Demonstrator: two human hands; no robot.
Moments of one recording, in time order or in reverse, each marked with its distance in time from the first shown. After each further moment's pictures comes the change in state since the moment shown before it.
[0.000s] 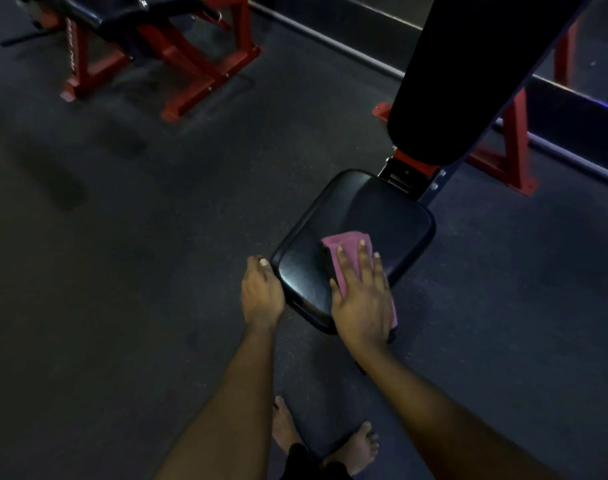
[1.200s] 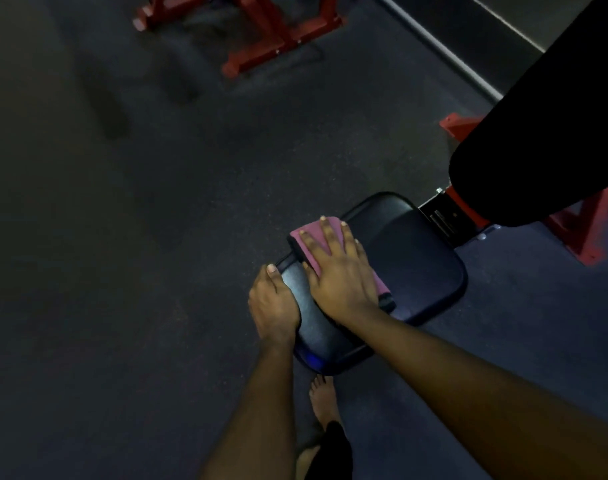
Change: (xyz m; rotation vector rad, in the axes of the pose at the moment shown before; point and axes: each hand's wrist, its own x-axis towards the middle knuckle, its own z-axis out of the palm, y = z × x) left_hand 0.012 0.013 0.064 -0.056 0.386 -0.203; right_hand 0.131 -0.025 0.000 -0.155 -0.342 -0.536
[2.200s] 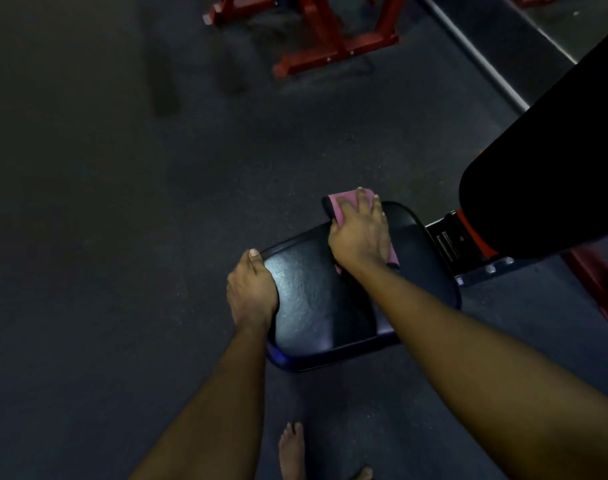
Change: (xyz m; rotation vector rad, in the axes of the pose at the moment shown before) left_hand -0.014 0.013 0.009 0.042 0.128 -0.133; right_hand 0.063 0.058 -0.021 0.057 0.098 0.084
